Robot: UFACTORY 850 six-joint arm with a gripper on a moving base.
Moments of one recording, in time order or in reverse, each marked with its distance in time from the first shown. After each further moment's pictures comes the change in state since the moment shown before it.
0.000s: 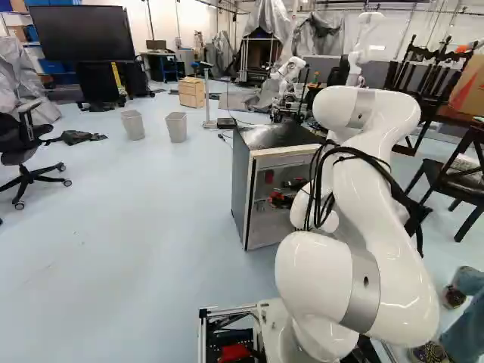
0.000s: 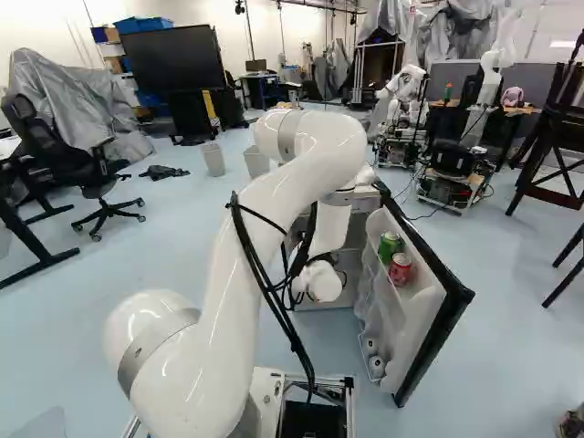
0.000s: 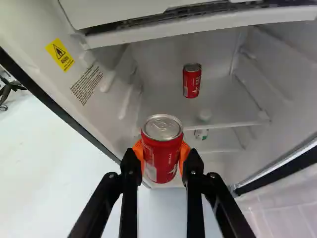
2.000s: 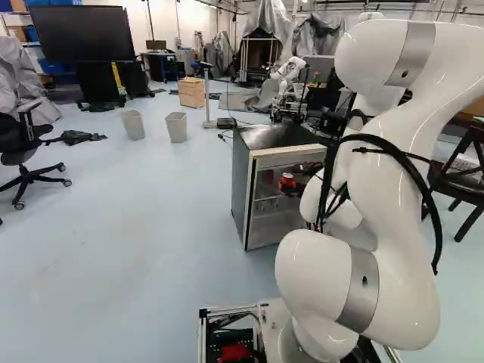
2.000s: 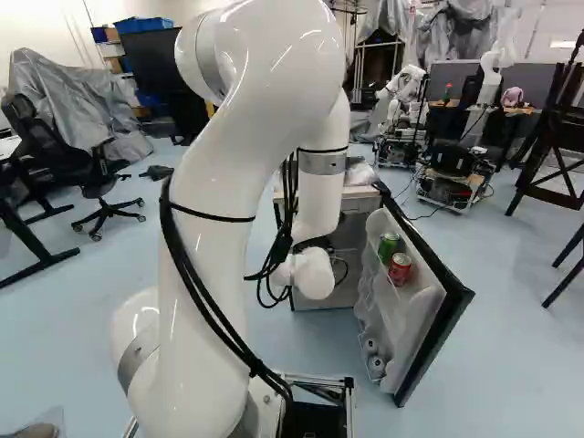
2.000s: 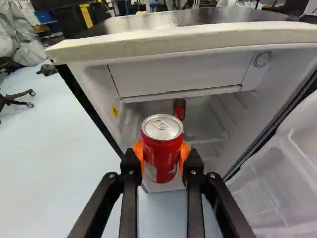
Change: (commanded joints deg) arm -3.3 25.3 18.7 0.0 0.0 0.0
